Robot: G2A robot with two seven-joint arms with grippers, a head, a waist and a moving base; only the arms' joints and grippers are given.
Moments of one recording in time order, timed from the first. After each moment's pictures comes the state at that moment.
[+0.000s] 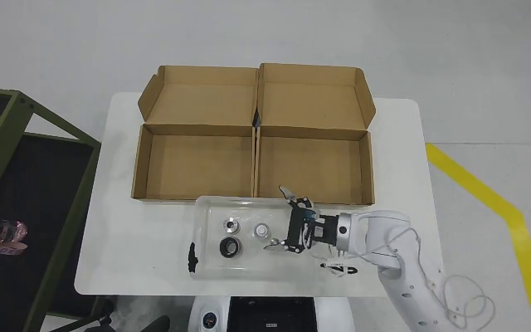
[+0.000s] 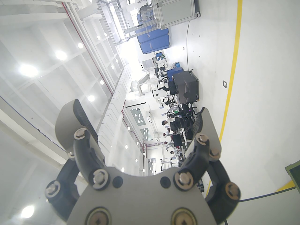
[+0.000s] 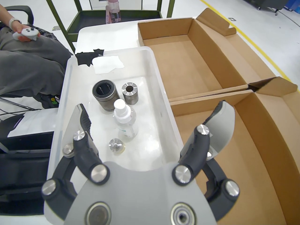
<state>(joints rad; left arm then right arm) -0.33 -0.16 -0.45 -1.44 1.96 -0.37 0.19 -1.35 -1.21 1.18 -1.94 -1.28 -0.94 0.36</state>
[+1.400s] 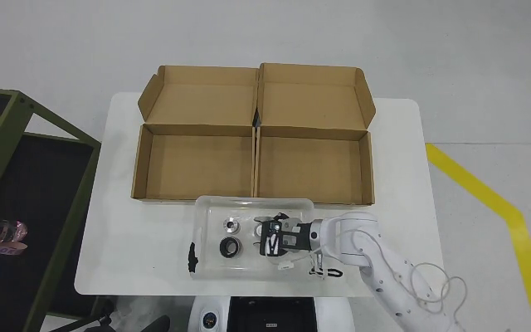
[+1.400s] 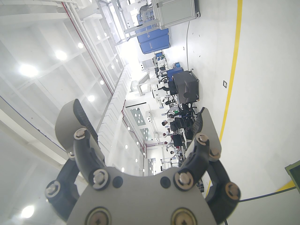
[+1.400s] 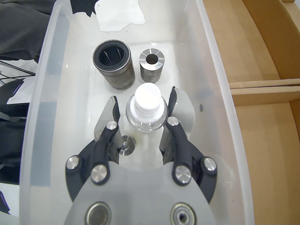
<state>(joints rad) -0.33 -0.16 -0.45 -1.44 1.96 -0.37 0.19 -1.25 -1.19 0.98 -1.81 -1.38 -0.87 0.45</state>
